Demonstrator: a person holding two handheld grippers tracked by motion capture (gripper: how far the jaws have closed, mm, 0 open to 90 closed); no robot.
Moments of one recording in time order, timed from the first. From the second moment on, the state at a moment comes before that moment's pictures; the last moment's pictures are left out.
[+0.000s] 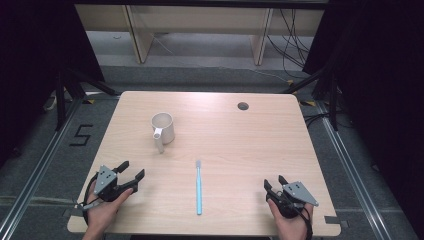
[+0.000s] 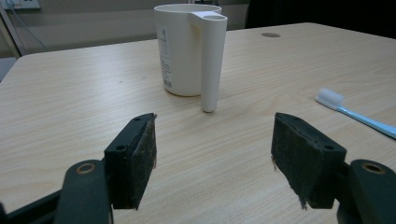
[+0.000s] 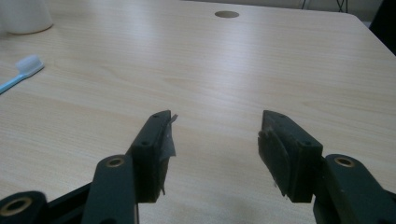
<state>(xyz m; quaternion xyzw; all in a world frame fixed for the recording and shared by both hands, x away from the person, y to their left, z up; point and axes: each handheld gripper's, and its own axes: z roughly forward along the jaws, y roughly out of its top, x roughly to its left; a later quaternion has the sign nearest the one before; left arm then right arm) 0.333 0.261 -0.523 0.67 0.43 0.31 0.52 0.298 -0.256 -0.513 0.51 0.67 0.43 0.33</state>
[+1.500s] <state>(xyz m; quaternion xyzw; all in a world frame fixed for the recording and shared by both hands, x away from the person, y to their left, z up) 0.341 0.261 -0.523 0.68 0.44 0.28 0.52 0.313 -0.250 -0.481 0.56 0.71 0.34 0.26</state>
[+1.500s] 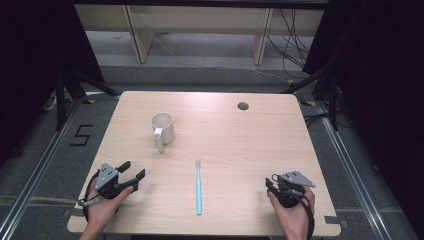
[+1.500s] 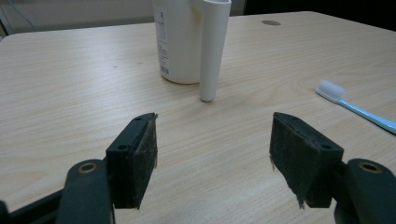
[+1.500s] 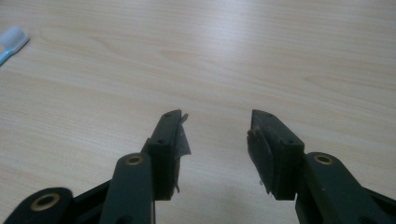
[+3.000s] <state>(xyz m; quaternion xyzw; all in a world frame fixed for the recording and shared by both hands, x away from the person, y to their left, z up) 0.334 0.217 -0.499 0.74 0.39 0.21 0.50 0.332 -0.215 -0.468 0.59 0.77 0.21 0.10</state>
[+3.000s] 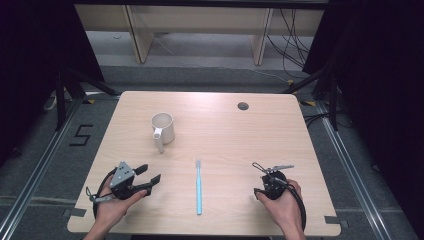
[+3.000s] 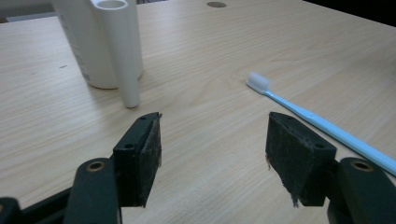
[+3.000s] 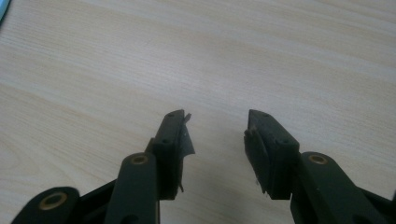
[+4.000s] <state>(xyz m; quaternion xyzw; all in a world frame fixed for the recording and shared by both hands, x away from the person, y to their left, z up) 0.347 0.154 -0.470 0.84 0.35 0.13 0.40 0.336 -0.207 -0.465 0.58 0.78 0.20 0.09</state>
